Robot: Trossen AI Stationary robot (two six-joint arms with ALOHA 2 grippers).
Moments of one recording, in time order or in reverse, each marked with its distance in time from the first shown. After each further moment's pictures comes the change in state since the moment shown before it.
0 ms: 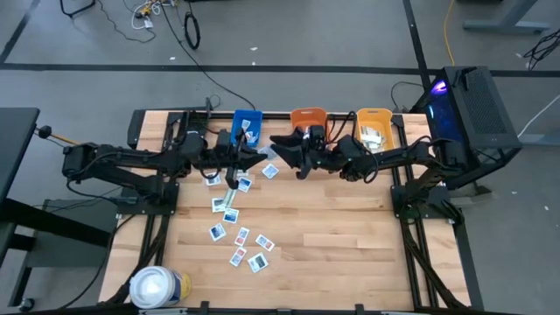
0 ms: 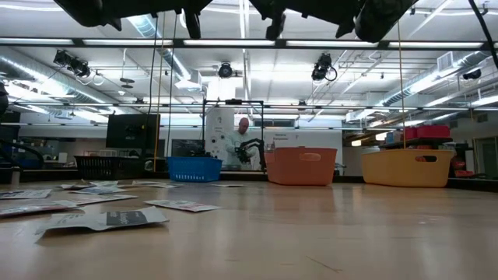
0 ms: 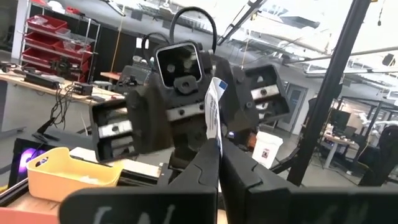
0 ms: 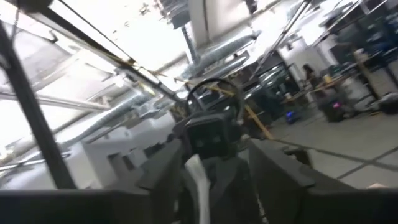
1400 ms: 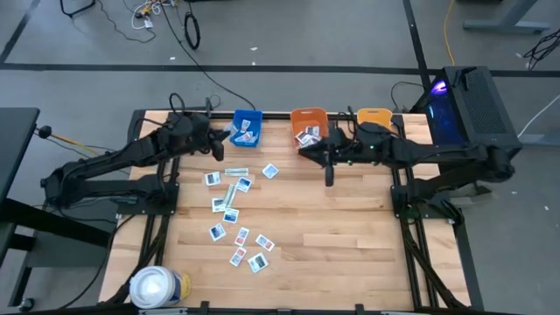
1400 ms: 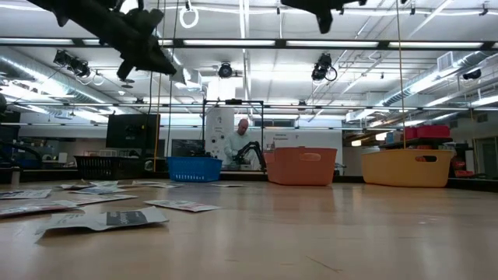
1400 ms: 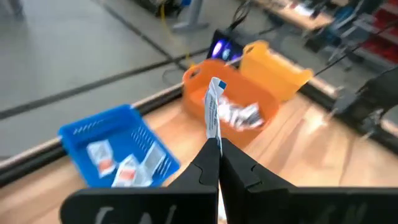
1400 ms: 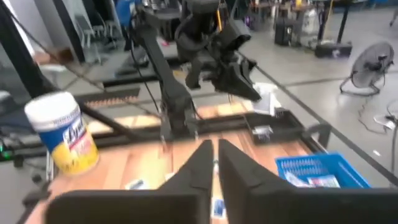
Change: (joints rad) left arm 0.317 -0.358 0.000 -0.967 -0.268 -0.040; right arm -0.030 -0.447 0.000 -1.035 -0.060 -0.440
